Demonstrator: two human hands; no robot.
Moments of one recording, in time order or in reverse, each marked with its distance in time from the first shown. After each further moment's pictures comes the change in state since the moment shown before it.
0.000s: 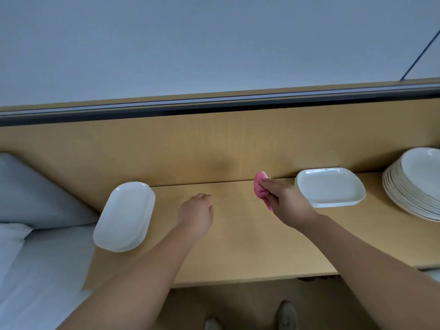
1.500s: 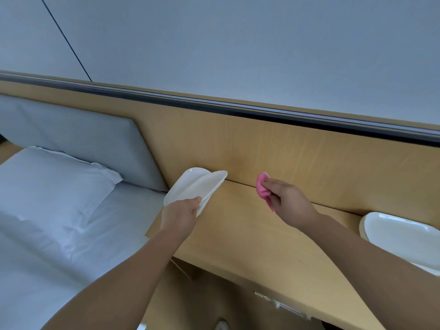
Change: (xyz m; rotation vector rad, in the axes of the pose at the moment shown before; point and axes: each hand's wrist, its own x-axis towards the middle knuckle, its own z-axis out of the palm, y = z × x) left_hand -0.121 -0.092 -0.060 -0.072 0.170 -0.485; right_hand 0.063 -0.076 0.049 0.211 -0.257 -0.263
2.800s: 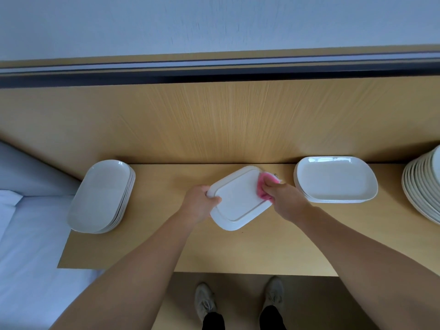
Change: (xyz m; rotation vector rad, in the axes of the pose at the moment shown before) left_hand 0.051 0.186 0.124 -0.704 -0.610 -0.136; right_hand -0.125 0.195 -0.045 -0.500 -0.087 0.478
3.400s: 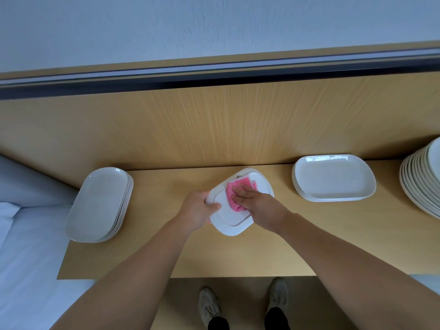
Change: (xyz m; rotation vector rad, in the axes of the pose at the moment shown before) left_hand 0.000 -0.005 -0.004 -0.013 -0.094 0.053; right_hand 0.013 -0.041 0.024 0.064 -0.099 -0.221
